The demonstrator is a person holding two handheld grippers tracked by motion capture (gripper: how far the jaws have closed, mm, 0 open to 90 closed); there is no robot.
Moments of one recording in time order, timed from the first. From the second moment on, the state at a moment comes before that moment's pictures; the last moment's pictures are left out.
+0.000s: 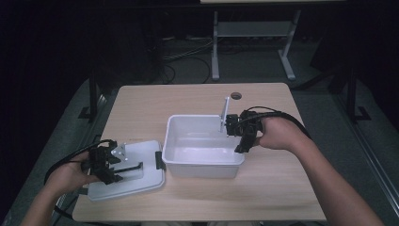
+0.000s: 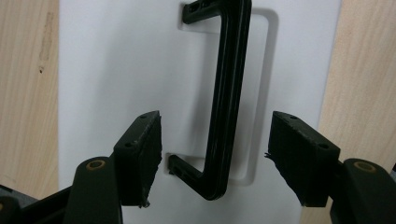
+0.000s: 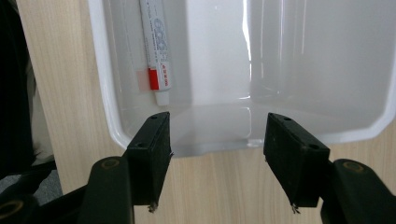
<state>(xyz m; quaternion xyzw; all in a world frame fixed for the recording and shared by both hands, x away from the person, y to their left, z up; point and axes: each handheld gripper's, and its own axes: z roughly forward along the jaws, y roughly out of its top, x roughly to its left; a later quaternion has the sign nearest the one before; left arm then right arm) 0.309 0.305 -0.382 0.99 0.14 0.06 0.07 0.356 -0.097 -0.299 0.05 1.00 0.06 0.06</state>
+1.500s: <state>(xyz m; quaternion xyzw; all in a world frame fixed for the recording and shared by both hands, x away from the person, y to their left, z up) 0.312 0.297 -0.382 0.99 0.14 0.07 0.06 0.349 -0.172 -0.318 0.11 0.99 0.07 0.06</state>
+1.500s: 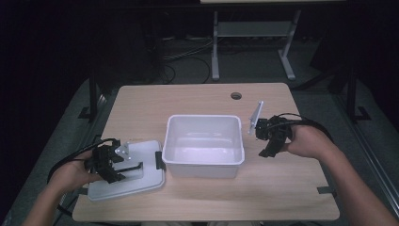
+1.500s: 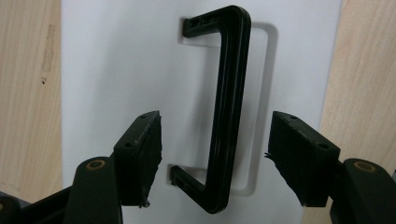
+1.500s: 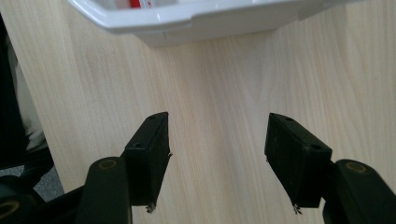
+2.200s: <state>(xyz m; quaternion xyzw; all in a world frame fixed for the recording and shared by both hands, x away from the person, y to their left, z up) 0.312 0.297 -0.382 0.99 0.14 0.06 0.06 0.343 -0.204 -0.349 0.14 0.99 0.07 0.04</state>
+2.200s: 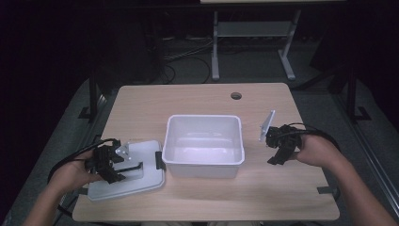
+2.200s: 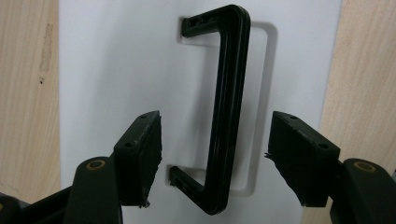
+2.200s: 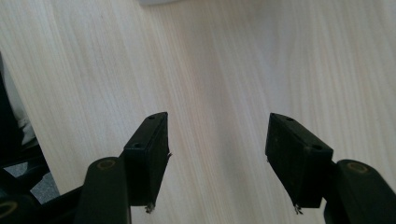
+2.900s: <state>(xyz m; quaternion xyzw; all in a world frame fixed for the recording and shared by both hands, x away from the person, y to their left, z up) 0.312 0.295 -0.383 0.99 0.14 0.06 0.06 0.334 -0.225 -0.387 0.16 0.98 0.08 0.03</state>
